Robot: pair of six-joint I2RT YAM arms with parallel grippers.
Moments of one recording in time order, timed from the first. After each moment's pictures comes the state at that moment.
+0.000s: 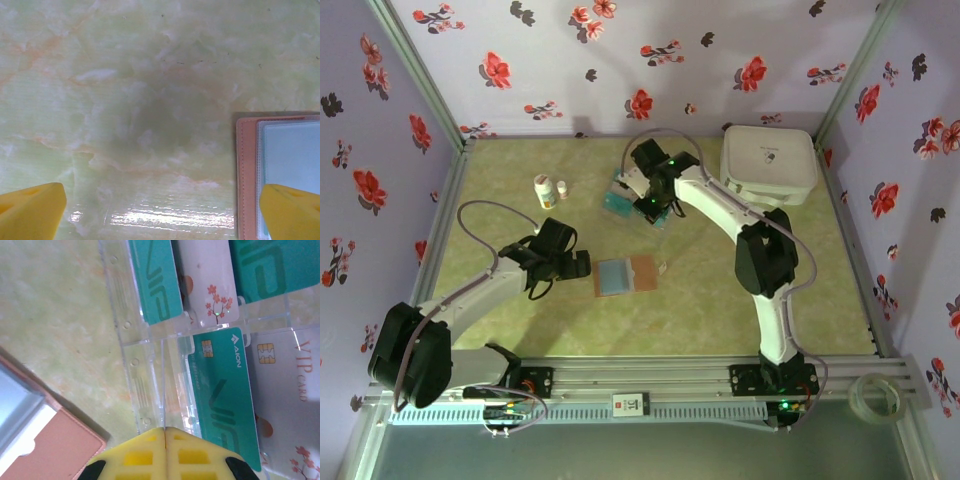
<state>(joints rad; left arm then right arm) -0.54 1.26 0.75 -0.59 -0.18 -0.59 0.64 2.07 1.89 -1.00 -0.06 -0.27</state>
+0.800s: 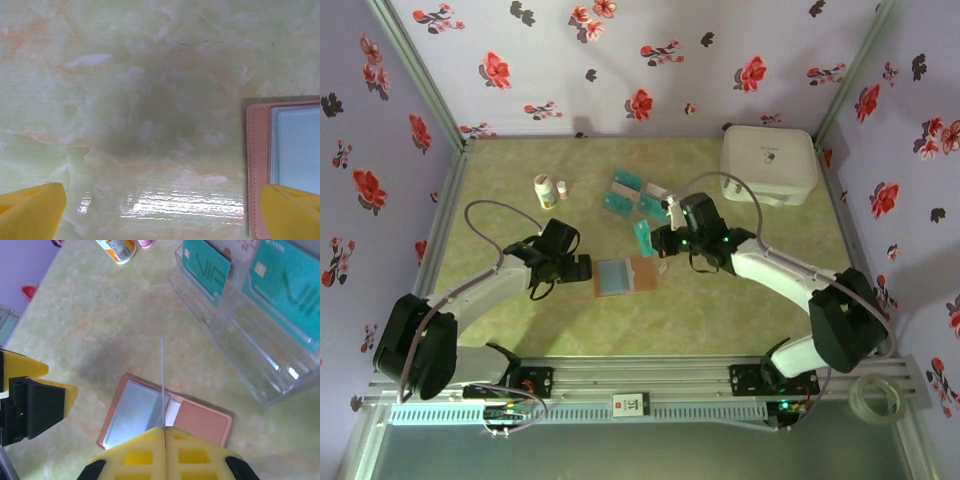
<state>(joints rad) -0.55 1.31 0.75 -0.60 -0.16 -0.56 0.64 1.43 0.85 -0.09 -0.32 0.45</state>
